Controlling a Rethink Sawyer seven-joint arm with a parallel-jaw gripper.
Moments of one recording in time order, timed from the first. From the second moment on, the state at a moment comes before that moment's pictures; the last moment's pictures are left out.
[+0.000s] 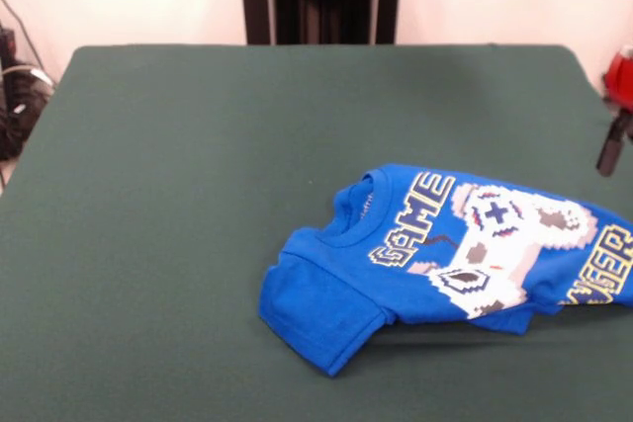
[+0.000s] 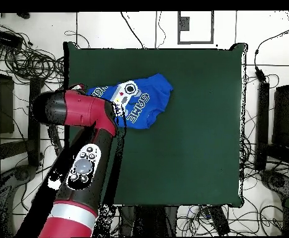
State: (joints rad) arm 0.41 -0.28 -0.44 1.21 0.50 0.58 2.72
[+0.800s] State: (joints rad) arm 0.06 -0.37 -0.36 1.14 0.23 0.58 2.68
